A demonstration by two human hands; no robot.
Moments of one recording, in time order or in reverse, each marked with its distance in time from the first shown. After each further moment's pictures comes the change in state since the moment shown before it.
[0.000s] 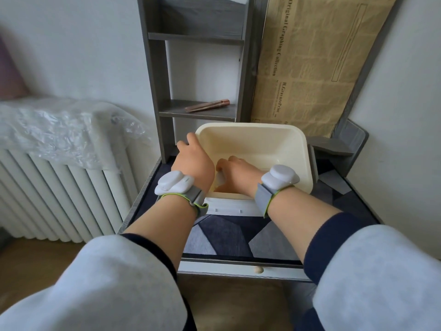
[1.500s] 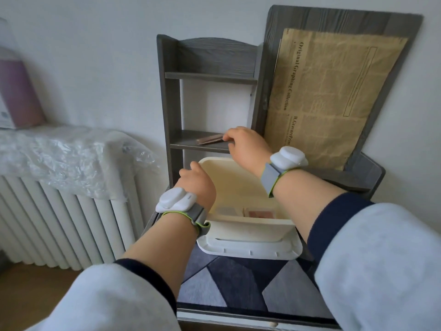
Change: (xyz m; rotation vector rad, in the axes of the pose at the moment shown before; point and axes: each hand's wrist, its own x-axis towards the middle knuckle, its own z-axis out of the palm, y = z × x) left_hand 0.044 0.010 -0.018 0.214 -0.279 -0.115; right_hand 0.076 0.000 -0.100 0.093 0.449 -0.061
